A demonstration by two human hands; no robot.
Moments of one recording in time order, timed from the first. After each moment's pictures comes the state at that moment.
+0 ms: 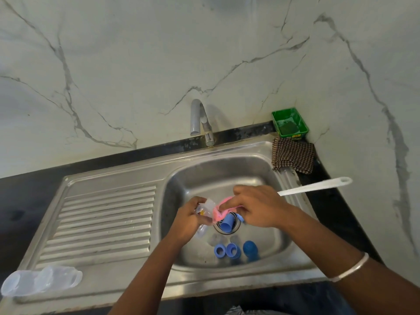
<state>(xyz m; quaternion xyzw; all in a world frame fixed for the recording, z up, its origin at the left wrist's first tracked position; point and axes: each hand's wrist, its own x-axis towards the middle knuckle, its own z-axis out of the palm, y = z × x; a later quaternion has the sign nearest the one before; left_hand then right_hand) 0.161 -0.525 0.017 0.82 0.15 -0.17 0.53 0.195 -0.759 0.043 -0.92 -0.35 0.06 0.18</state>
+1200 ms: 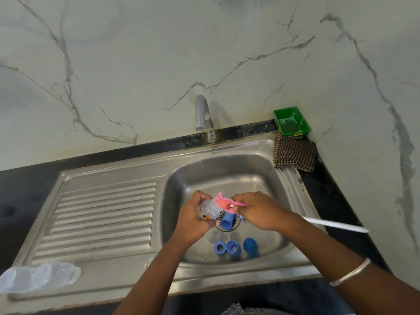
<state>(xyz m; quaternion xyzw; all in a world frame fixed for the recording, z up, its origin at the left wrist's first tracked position) 0.146 -0.526 0.009 0.88 0.02 -0.04 0.48 0.179 -0.744 0.031 -0.91 -0.15 0.23 0.32</state>
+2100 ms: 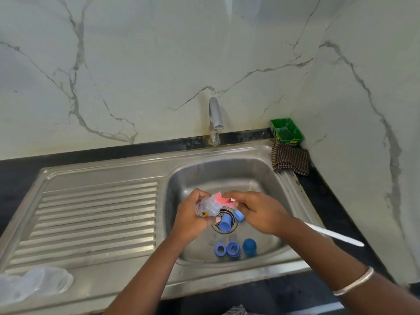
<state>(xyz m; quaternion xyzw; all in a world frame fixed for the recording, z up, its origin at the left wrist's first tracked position) 0.144 -0.480 0.007 0.84 -0.02 -0.03 0.55 0.146 -0.698 0.058 -0.94 -0.17 0.11 0.27</state>
